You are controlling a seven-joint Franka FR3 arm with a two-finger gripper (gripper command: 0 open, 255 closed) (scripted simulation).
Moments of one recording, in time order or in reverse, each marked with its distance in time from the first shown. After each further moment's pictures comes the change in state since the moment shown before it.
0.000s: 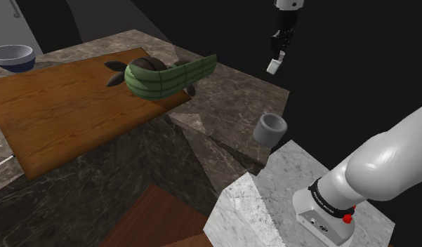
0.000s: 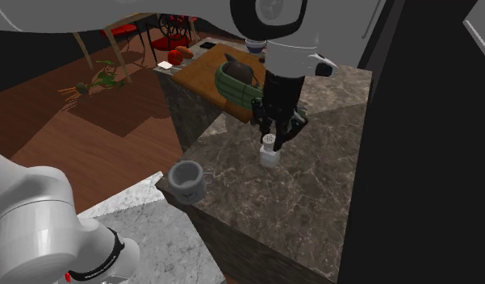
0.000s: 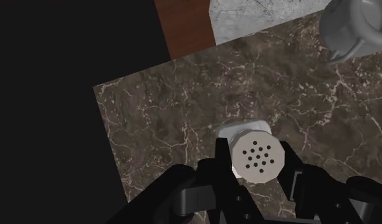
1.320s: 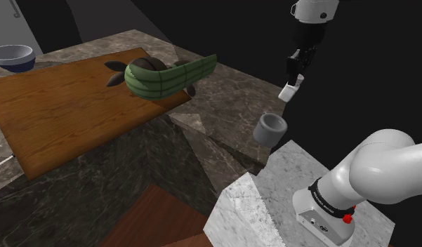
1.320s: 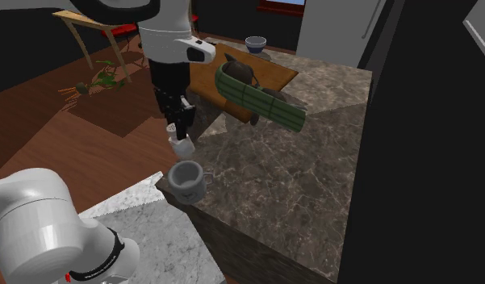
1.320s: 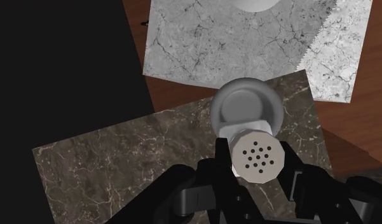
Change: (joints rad) arm 0.104 -0.547 0.195 -0.459 0.074 -0.124 0.277
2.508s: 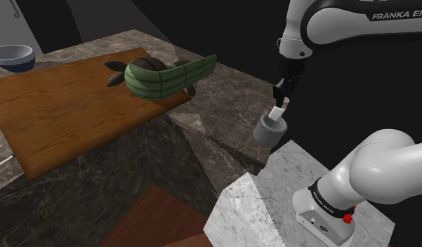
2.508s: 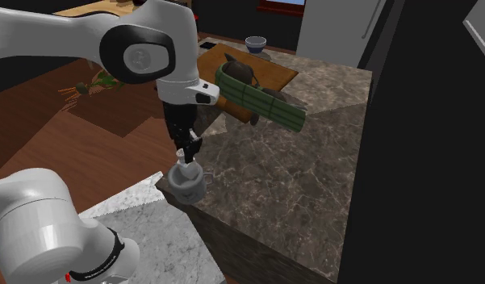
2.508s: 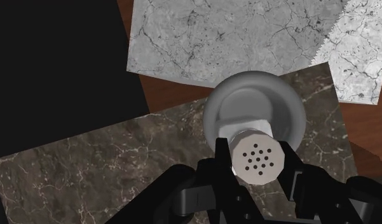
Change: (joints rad) arm 0.001 0.009 -0.002 -0.226 -0.002 0.234 0.020
